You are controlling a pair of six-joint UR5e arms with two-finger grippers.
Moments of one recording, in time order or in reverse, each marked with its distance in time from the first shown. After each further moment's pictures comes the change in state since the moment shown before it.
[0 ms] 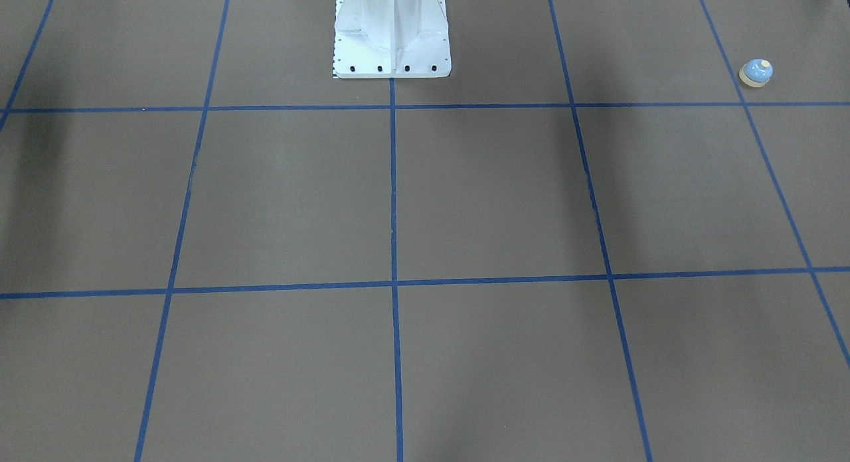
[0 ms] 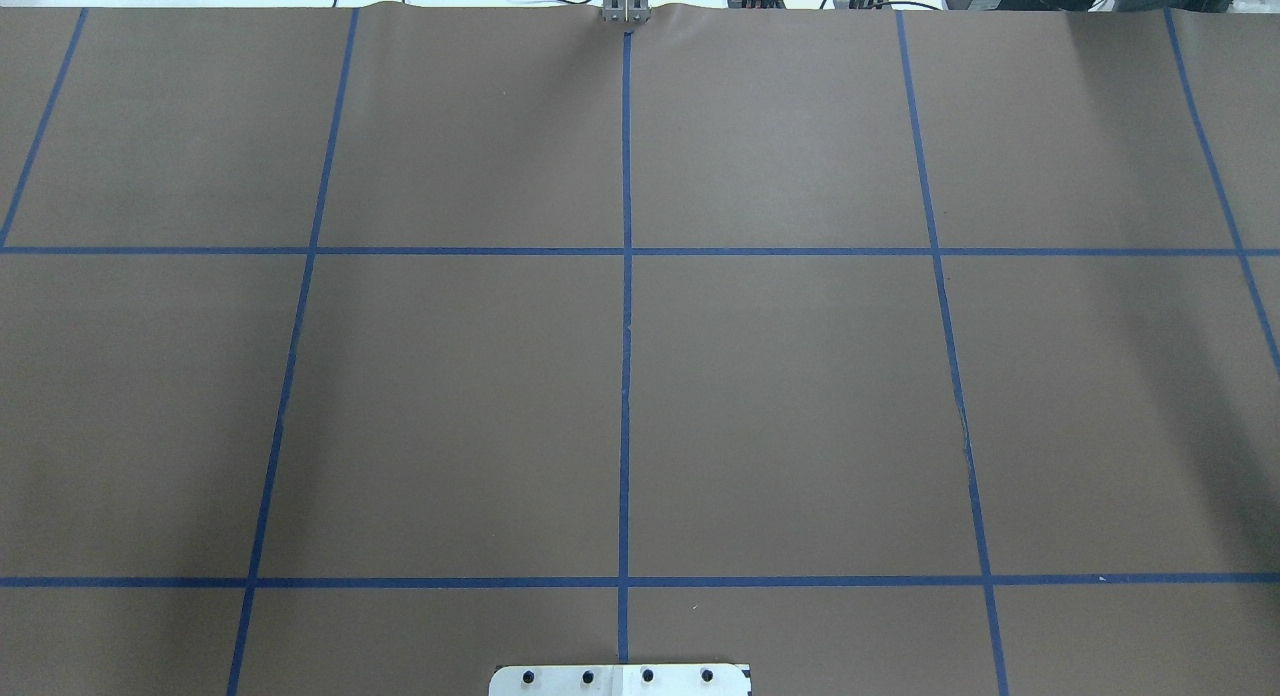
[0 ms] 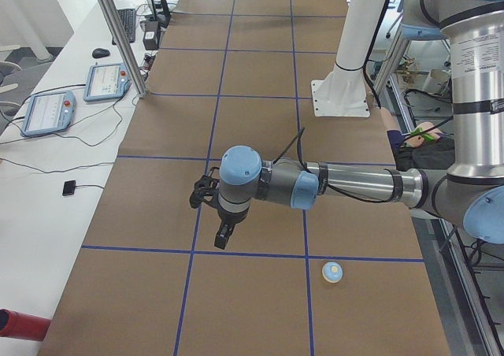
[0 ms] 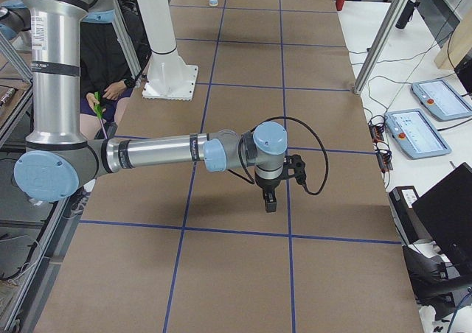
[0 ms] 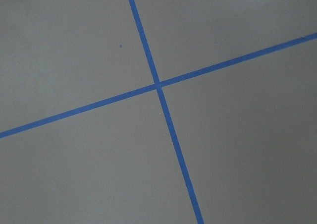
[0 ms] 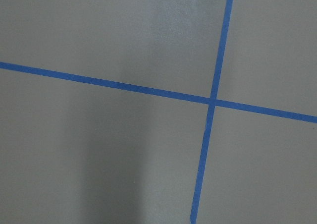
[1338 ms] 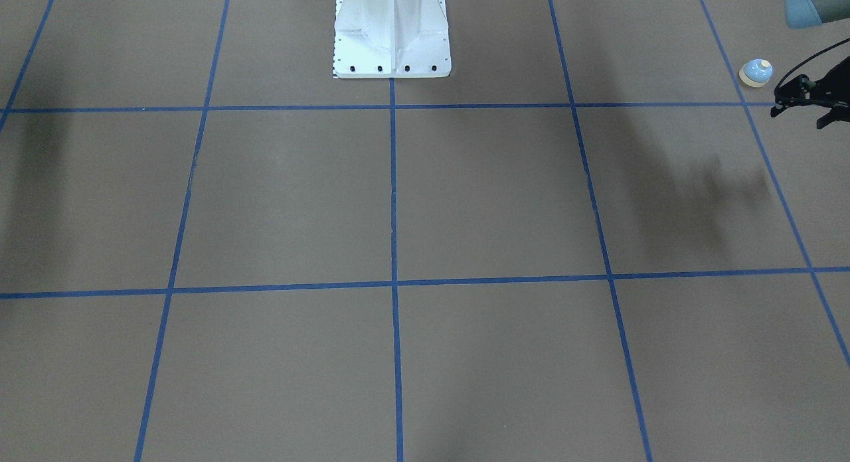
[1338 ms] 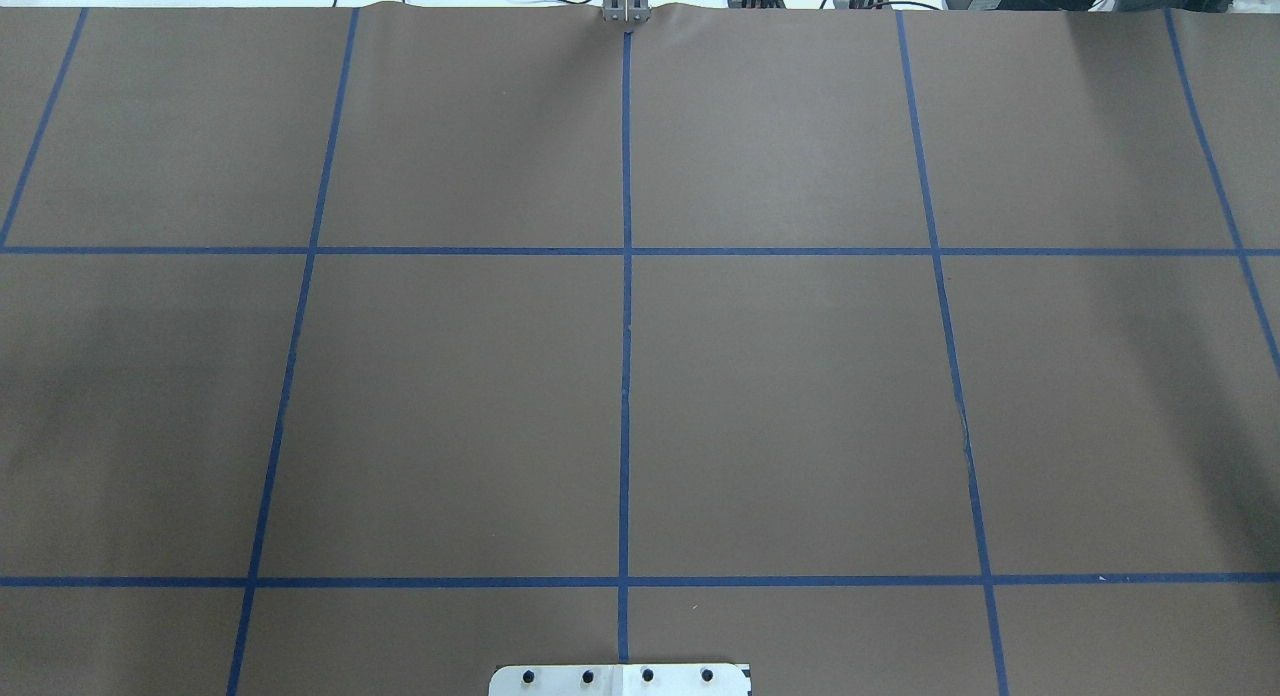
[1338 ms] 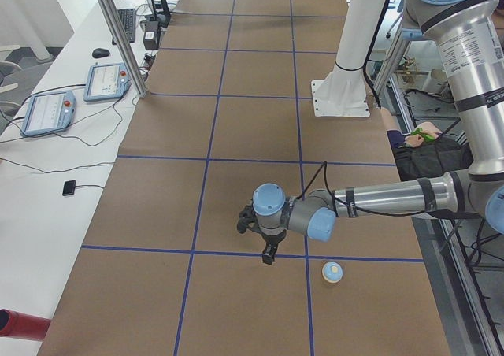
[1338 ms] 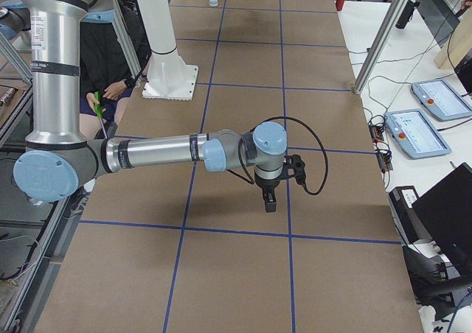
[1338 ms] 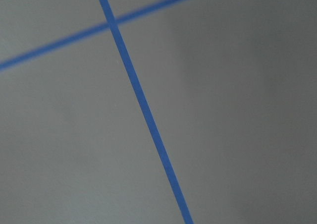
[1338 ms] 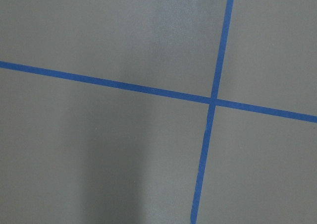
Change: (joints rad) left arm 0.406 0.258 0.092 -0.318 0.002 -0.254; right arm 0.000 -0.002 0.000 0.002 0.000 -0.001
